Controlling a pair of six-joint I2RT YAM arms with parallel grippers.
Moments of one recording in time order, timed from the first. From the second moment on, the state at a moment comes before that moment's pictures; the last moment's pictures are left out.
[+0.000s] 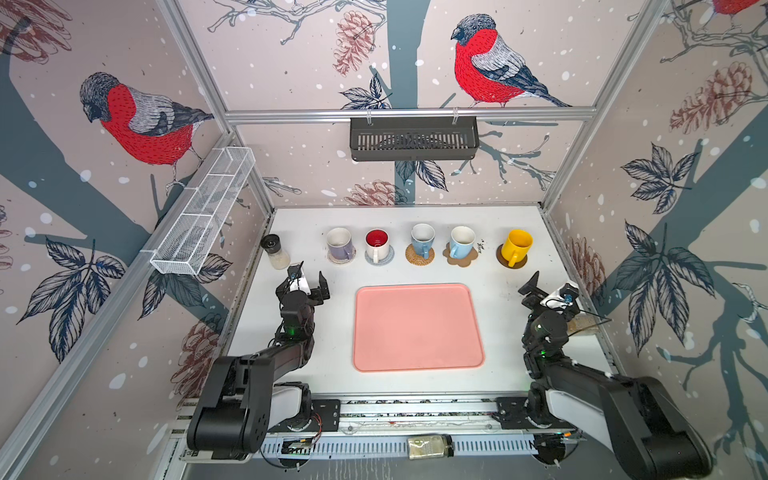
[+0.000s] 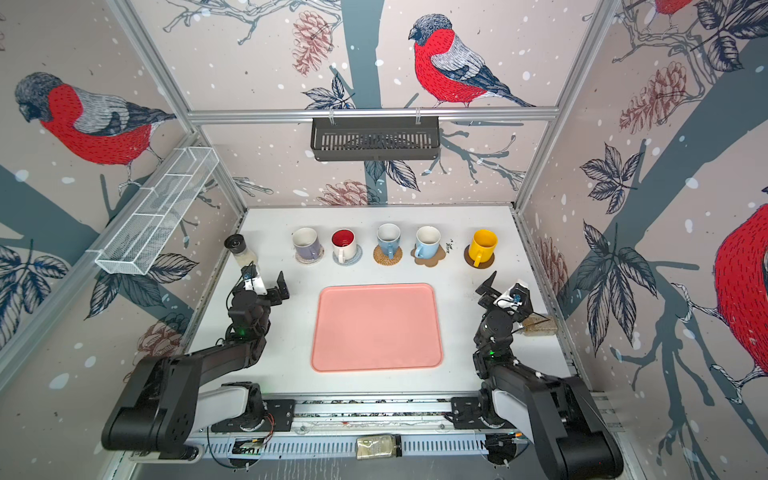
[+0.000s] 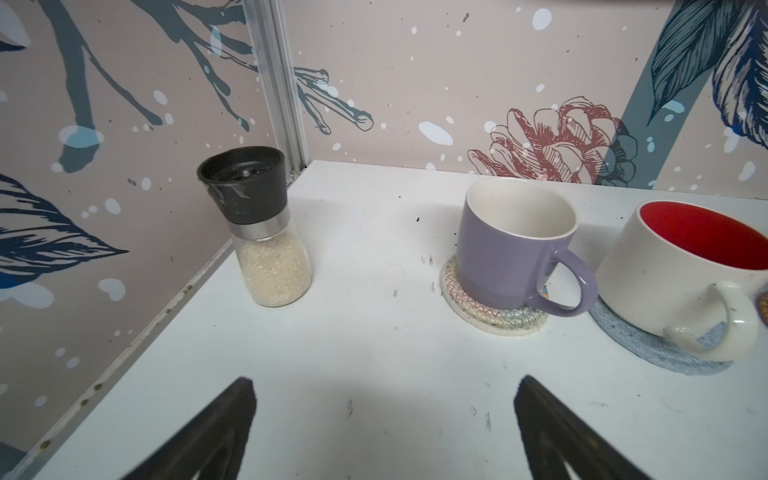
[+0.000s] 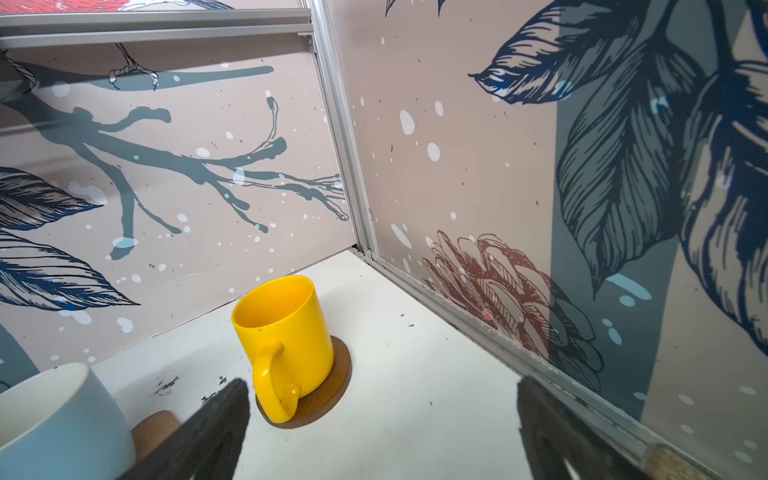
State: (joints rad) left arm -0.05 1.28 0.17 0.92 -0.21 -0.05; right arm 0.19 1.15 0.00 1.23 0.66 0.10
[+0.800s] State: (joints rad) left arm -0.05 1.56 0.23 1.21 -0.19 0.01; right arm 0.05 1.51 0.23 1.19 0.27 0.05
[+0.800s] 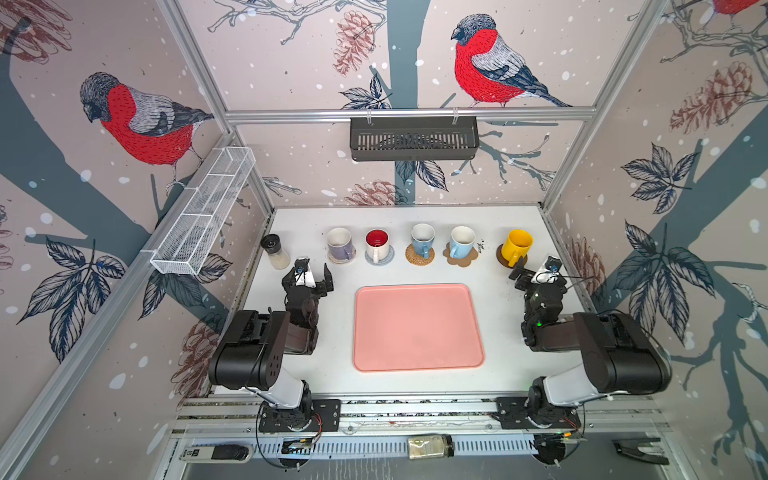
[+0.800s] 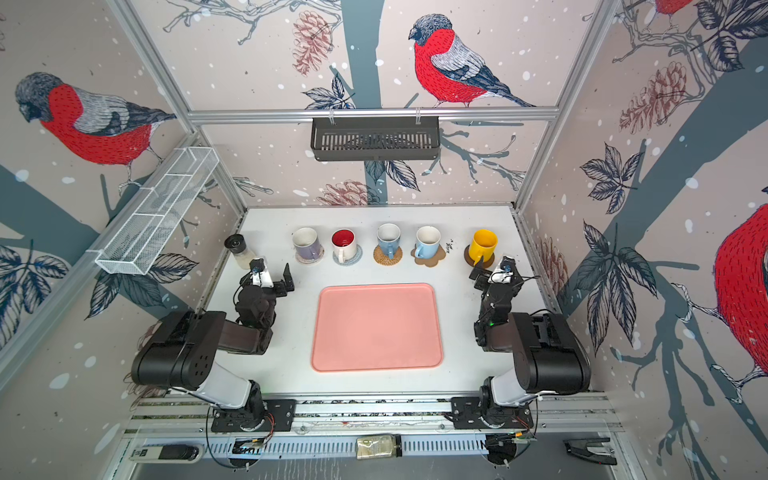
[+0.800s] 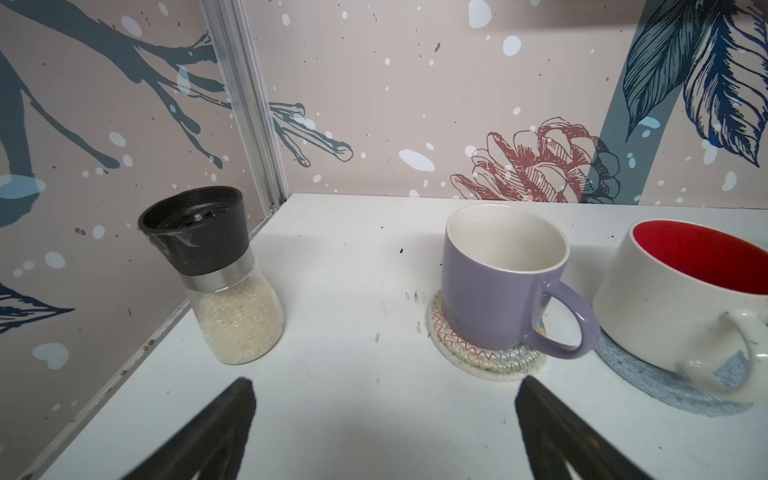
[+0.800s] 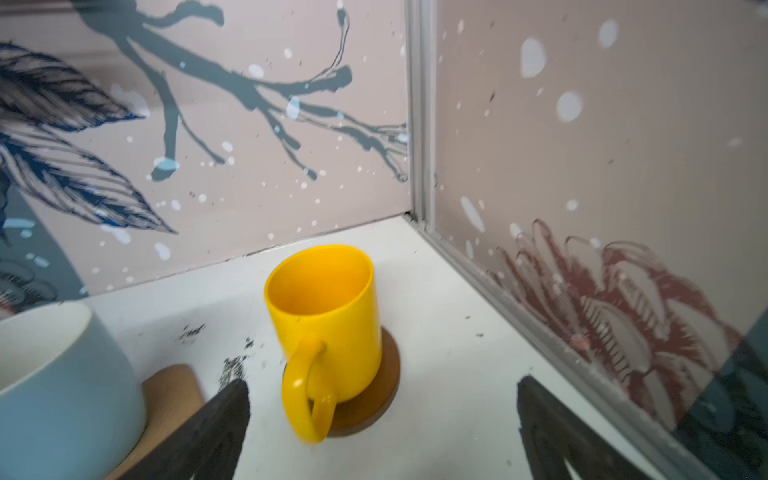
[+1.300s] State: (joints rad) left arm -0.09 1.56 0.20 1.24 -0.25 0.03; right arm 0.05 1.51 0.23 1.11 0.25 0.06
